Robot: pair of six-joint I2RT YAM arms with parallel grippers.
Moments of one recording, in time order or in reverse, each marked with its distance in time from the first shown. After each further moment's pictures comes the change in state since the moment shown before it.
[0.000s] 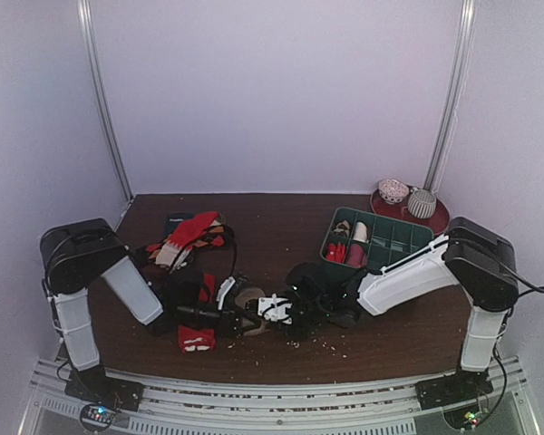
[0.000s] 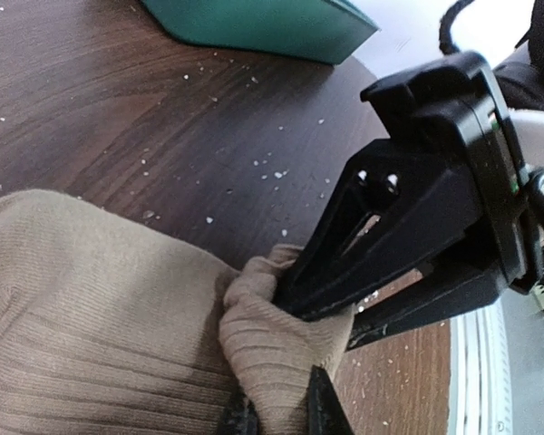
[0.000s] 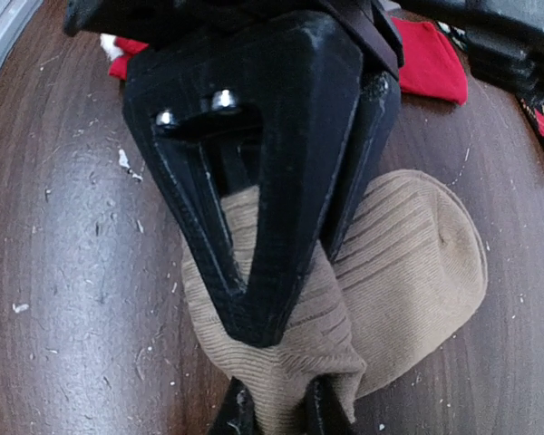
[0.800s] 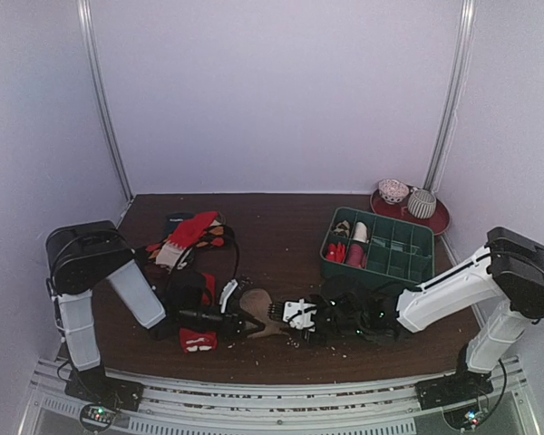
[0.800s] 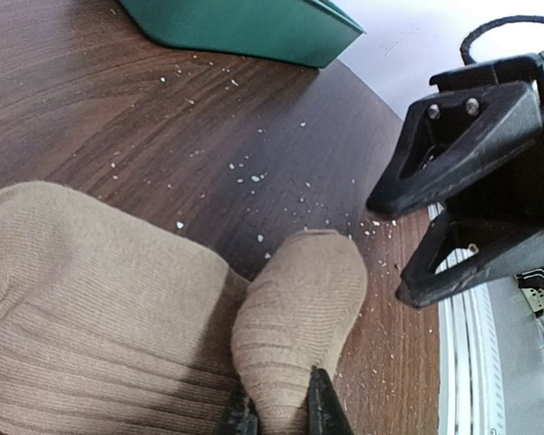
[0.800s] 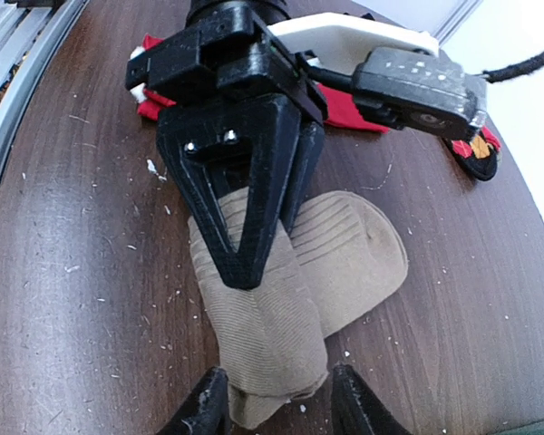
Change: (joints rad) left arm -0.031 0.037 -0.010 0.084 -0.018 -0.047; right arm 0.052 -0.253 -0.307 0.266 0.153 0.018
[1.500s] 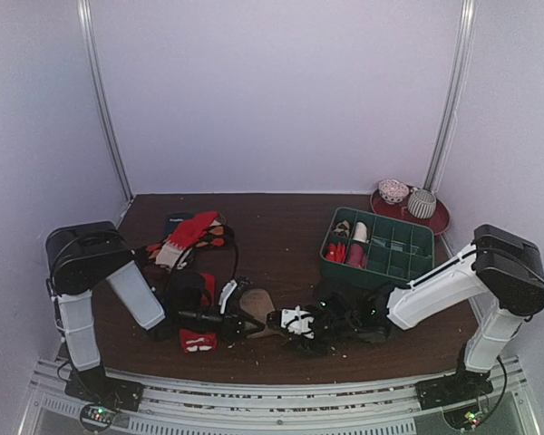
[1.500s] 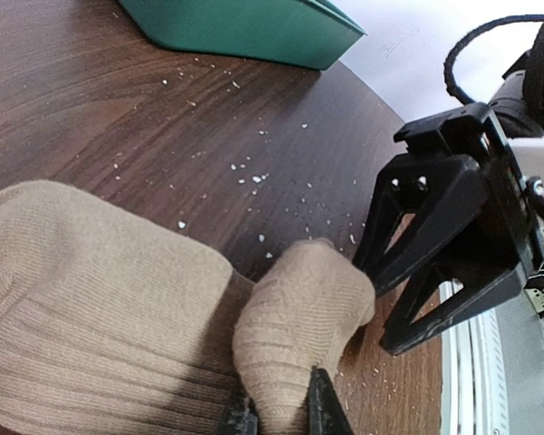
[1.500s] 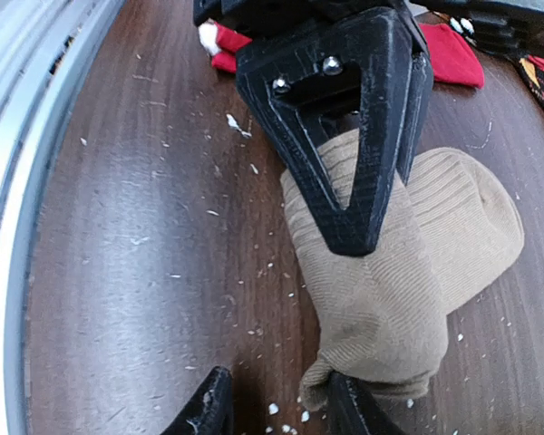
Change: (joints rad) left arm -0.005 -0.003 -0.018 0.018 -0.017 0.000; right arm -0.039 0.069 0.041 -0.127 -0.221 0.106
